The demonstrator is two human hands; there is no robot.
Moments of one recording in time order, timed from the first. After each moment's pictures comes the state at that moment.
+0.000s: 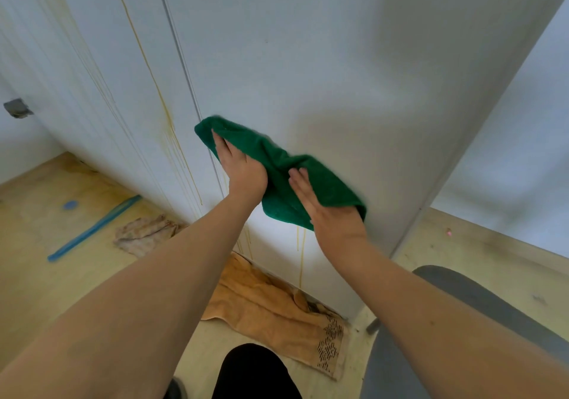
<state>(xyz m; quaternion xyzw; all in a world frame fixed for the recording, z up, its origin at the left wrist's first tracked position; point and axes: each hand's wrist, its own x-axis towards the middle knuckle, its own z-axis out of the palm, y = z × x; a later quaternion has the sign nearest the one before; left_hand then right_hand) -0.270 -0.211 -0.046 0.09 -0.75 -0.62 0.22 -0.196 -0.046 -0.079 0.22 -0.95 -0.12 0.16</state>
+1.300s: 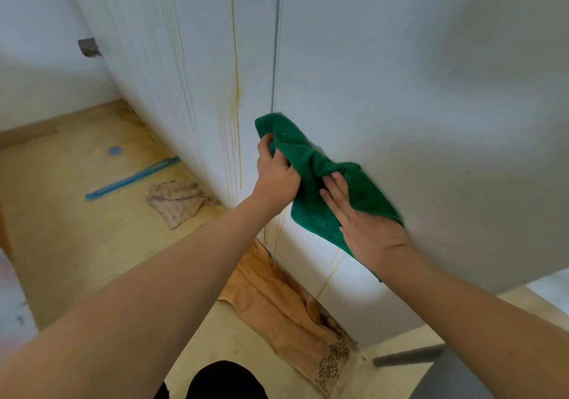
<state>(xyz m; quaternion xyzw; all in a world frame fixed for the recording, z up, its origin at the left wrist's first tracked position) -0.262 -0.268 -0.062 0.05 -0.79 -0.58 0.16 -0.238 -0.074 -0.075 0.33 -0.82 -0.43 0.18</state>
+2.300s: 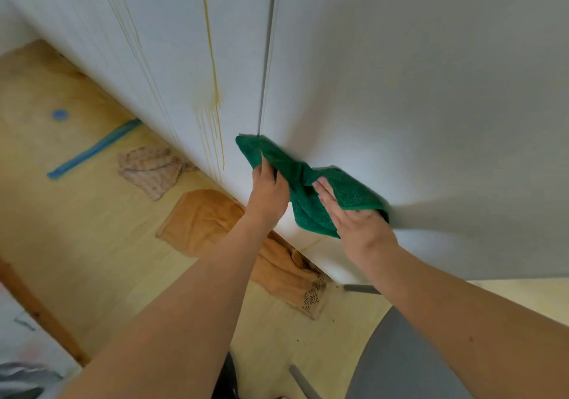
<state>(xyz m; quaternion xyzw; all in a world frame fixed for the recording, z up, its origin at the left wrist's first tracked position) -0.260 -0.276 -0.019 0.16 -0.79 -0.59 -0.07 -0.226 -0.102 0.010 0.28 -0.91 -0.28 -0.15</state>
